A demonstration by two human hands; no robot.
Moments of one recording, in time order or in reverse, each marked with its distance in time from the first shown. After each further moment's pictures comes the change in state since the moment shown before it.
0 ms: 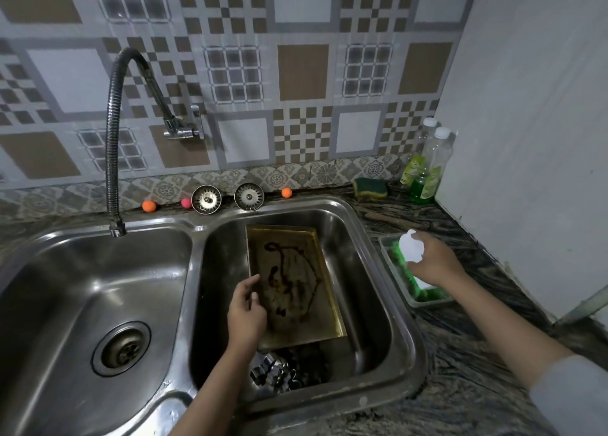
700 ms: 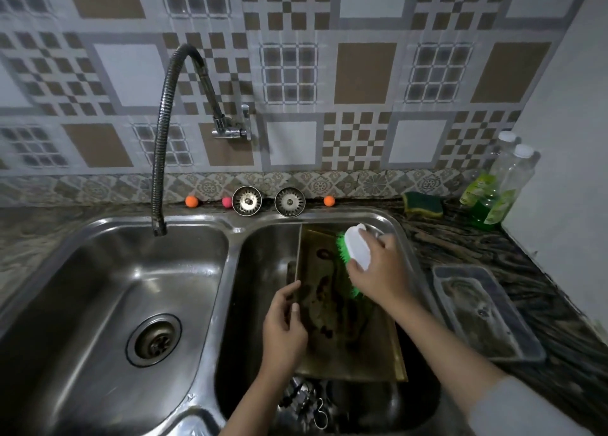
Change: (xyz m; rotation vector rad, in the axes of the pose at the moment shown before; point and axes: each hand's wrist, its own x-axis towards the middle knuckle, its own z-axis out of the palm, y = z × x) left_hand 0.001 0.013 0.010 0.001 0.038 0.204; right_hand 0.005 -0.140 0.095 0.080 0.146 -0.428
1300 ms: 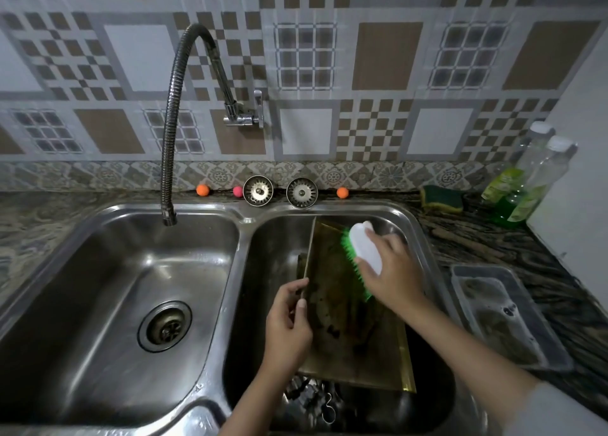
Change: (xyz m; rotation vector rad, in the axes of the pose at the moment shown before) left_hand -0.003 0.011 -0.008 0.007 0.019 0.061; right_hand -0.002 0.009 0.012 0.010 0.020 -0.188
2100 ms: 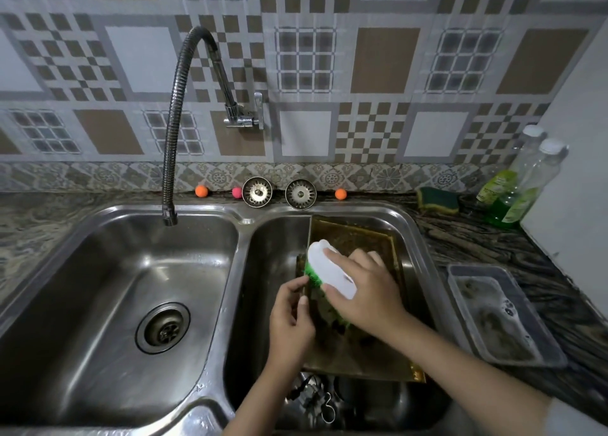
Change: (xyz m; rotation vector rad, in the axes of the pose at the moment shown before) left_hand -0.002 0.001 0.003 -0.061 0.010 -0.027; right_hand -0.030 -0.049 -0.001 0.044 -0.027 -0.248
